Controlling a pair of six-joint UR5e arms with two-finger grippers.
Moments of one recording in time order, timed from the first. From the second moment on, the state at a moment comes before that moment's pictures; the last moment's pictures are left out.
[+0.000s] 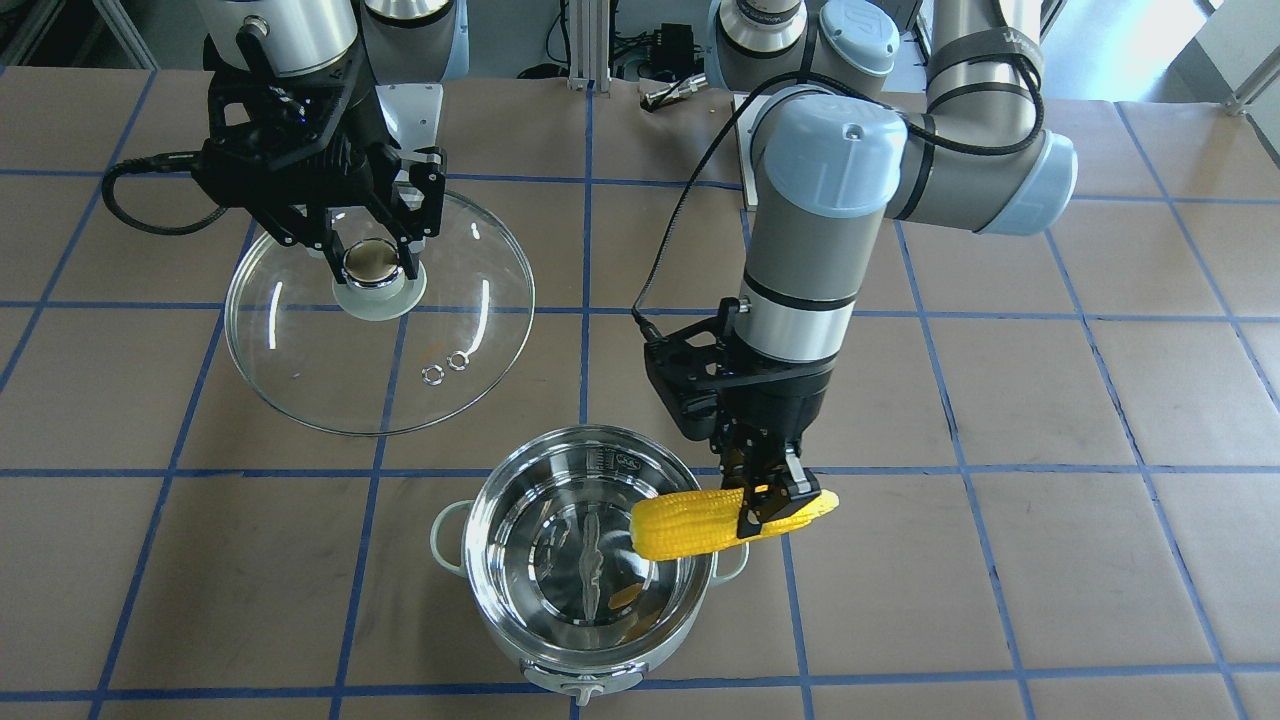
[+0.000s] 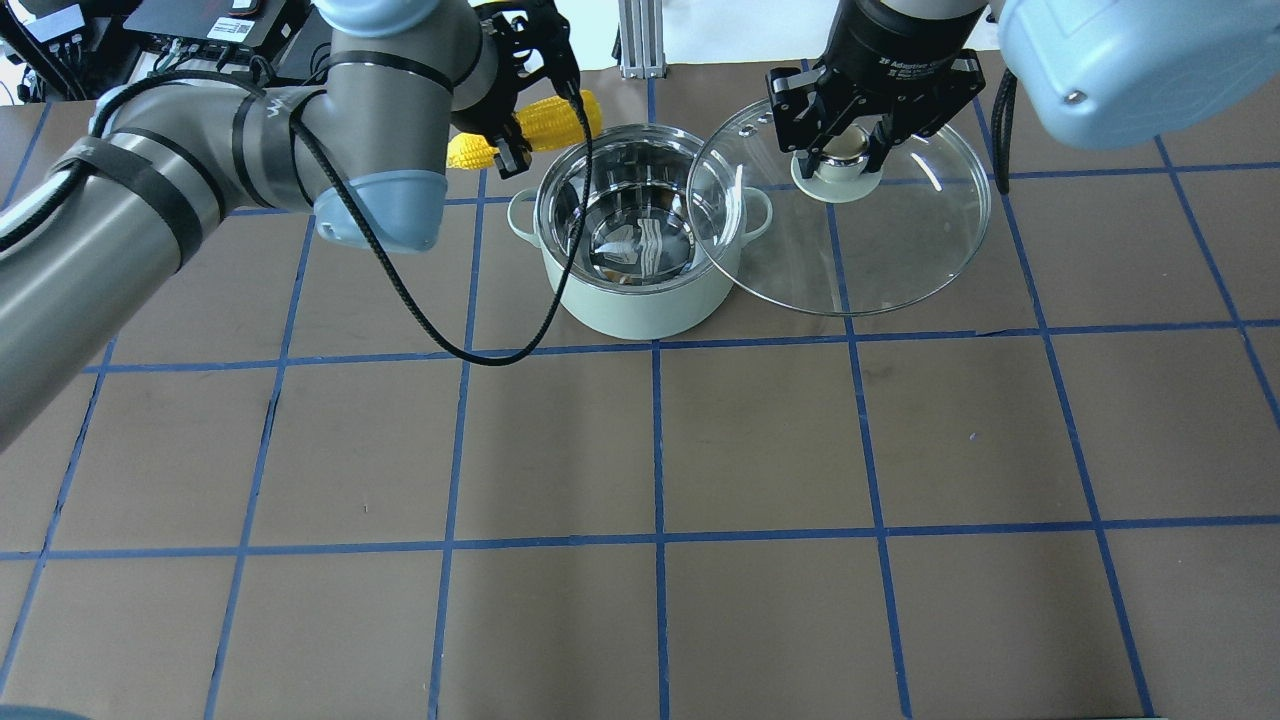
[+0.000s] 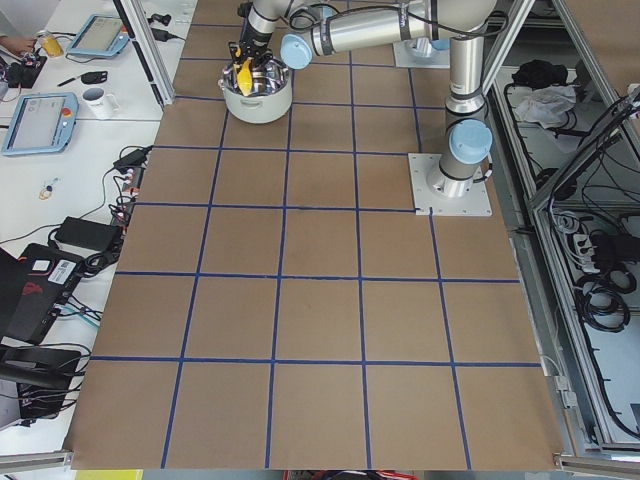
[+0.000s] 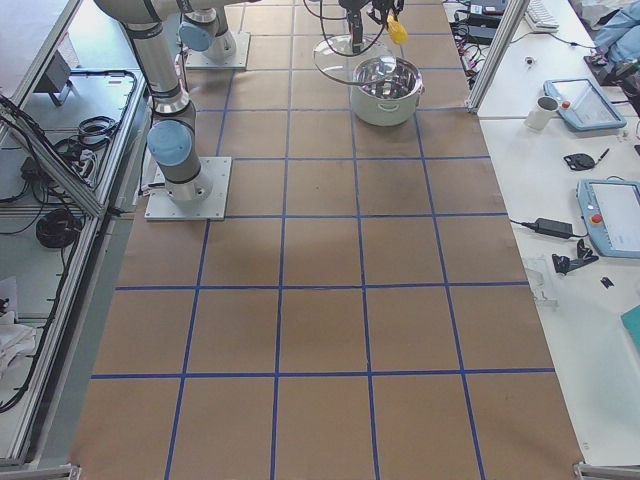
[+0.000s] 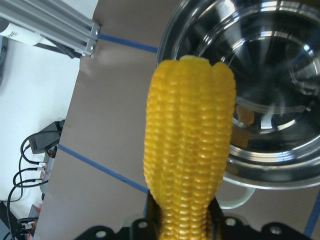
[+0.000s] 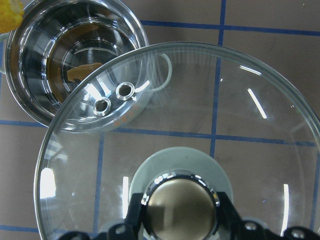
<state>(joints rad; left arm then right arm) -1.74 -1.89 -1.58 -0.79 1.59 1.10 1.72 -1.51 1.44 -1.64 -1.56 0.07</state>
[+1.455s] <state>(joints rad) -1.85 -2.05 -1.56 -0.69 1.48 0.86 1.70 -1.52 1.44 -1.63 -1.56 0.02</state>
